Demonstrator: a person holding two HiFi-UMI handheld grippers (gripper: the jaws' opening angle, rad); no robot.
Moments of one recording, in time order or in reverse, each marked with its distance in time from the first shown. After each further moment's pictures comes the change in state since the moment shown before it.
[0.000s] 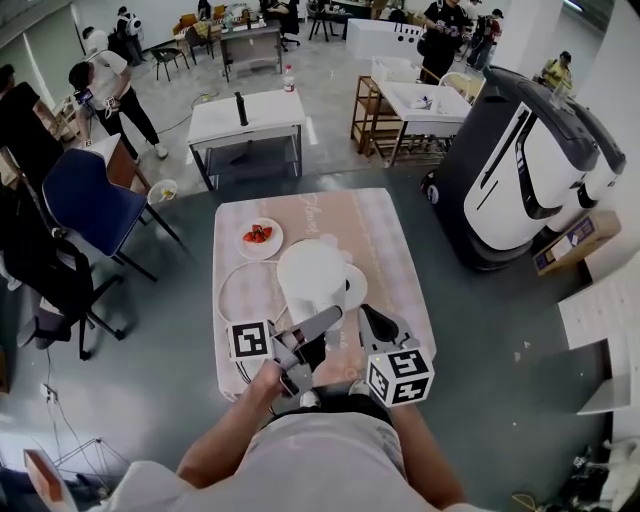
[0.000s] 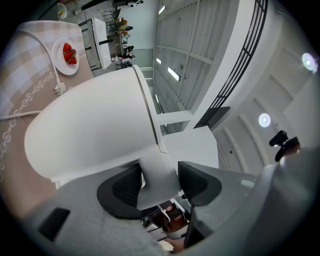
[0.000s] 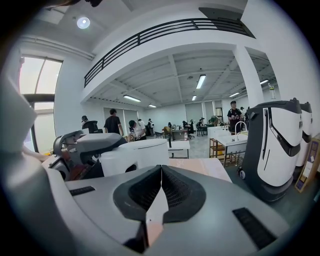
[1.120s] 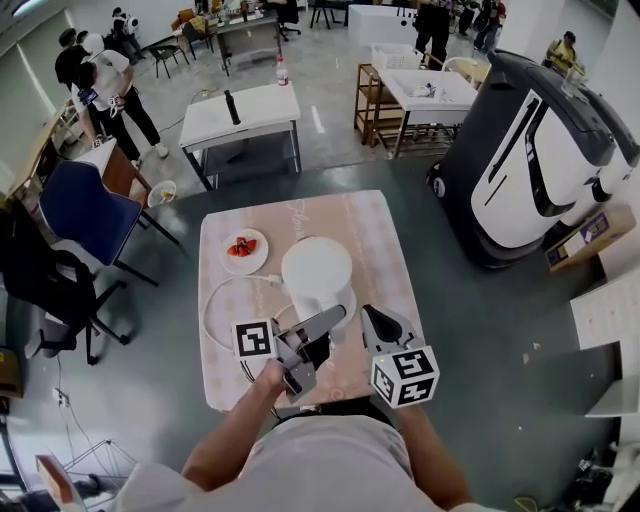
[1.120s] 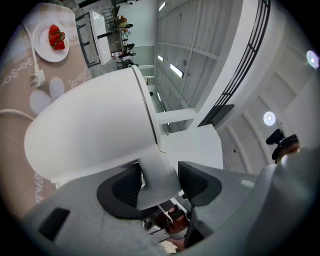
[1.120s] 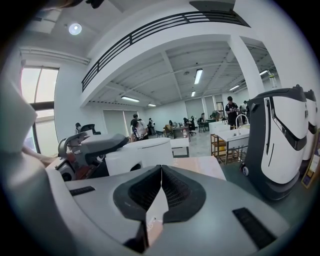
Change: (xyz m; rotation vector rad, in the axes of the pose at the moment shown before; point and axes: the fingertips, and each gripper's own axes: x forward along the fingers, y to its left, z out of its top) left arm 0.087 0.034 0.026 -0.005 0.018 0.018; right arm 0.035 -0.084 0.001 0.054 0.025 0.044
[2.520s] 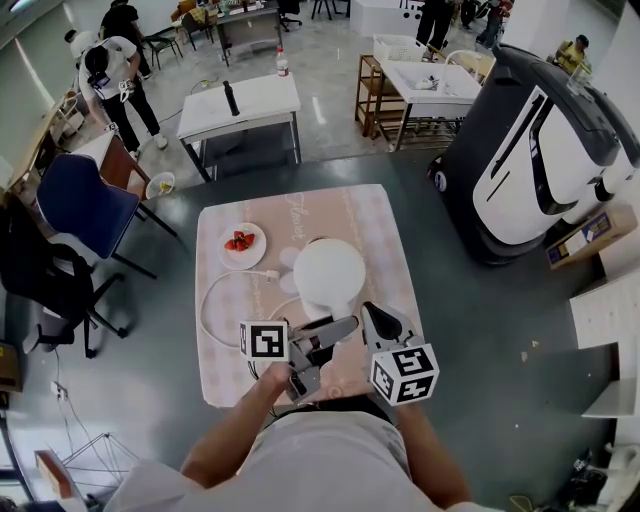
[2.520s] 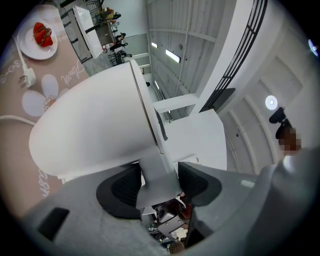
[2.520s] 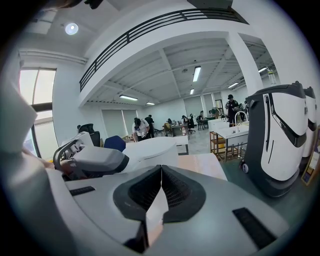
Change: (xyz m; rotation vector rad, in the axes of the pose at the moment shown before) left arm 0.015 0.027 -0.026 0.124 0.151 0.054; right arm 0.010 -0.010 -0.008 0.020 0.018 -0.002
